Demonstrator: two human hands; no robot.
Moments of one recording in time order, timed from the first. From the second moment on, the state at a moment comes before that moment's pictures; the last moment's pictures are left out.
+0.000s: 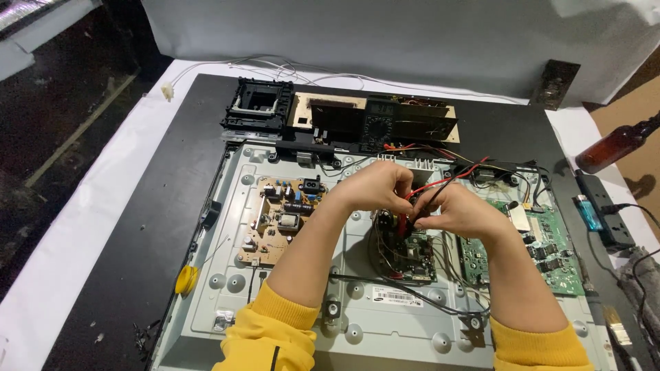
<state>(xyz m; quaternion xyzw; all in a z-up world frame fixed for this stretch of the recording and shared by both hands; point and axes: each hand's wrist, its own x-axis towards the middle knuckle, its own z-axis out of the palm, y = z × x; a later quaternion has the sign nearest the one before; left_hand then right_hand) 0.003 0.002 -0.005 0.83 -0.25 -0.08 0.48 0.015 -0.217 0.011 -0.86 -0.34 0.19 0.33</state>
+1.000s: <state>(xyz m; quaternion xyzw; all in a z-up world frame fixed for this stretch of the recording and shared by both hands) -0.001 0.010 0.002 0.81 -0.26 -0.10 0.51 0.017 -0.218 -0.002 -0.85 -0.35 0.20 0.34</state>
